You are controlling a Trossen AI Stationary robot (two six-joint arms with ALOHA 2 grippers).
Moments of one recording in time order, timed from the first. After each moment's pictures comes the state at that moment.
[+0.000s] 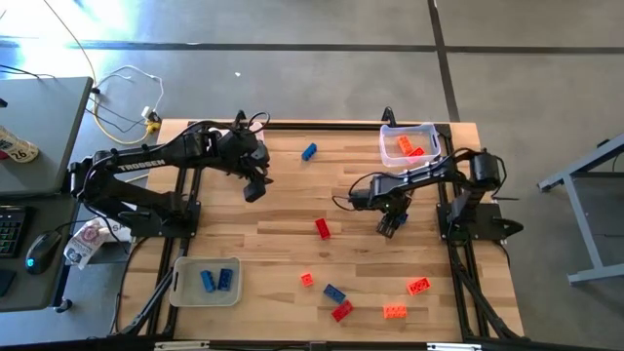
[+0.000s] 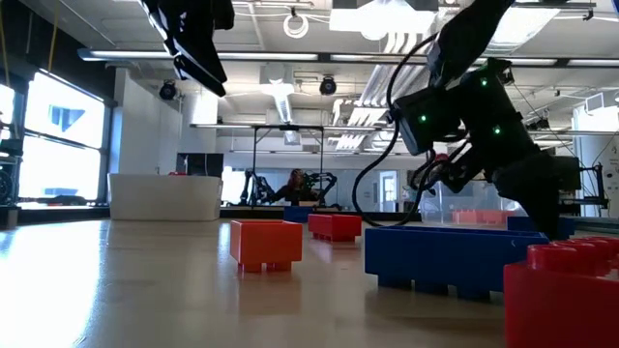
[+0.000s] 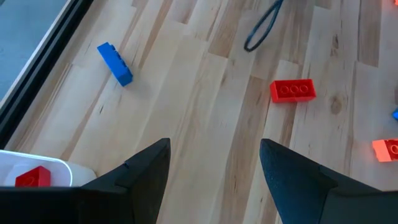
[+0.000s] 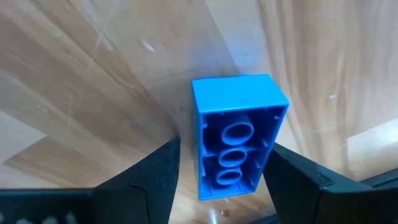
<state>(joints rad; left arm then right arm) 0.39 1.19 1.08 -0.79 0.02 -0.04 -0.08 1.80 0.93 -1.12 -0.03 0.44</state>
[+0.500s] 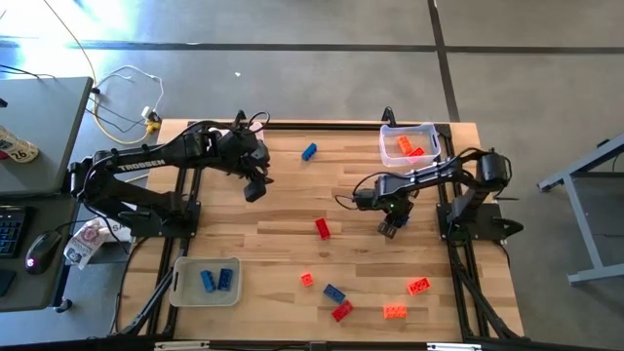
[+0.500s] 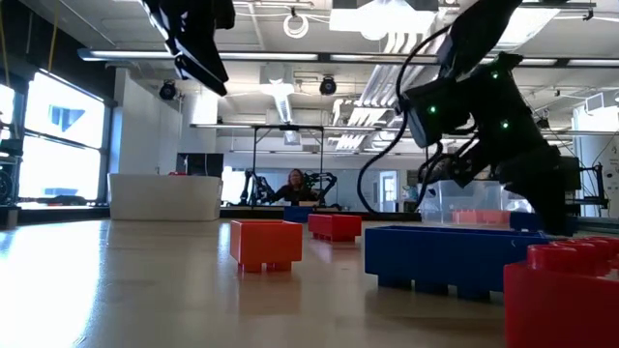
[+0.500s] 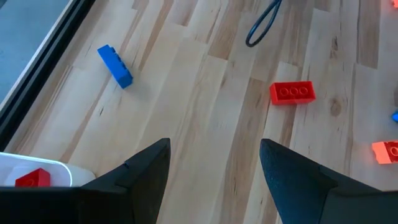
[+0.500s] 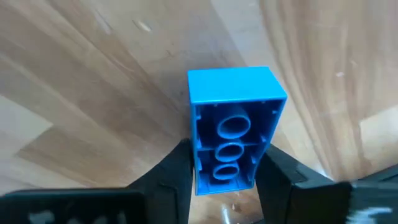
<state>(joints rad) 0.39 1.19 1.08 -0.78 0.01 -0.04 -0.08 1.73 0.90 -1.10 -0.05 0.51</state>
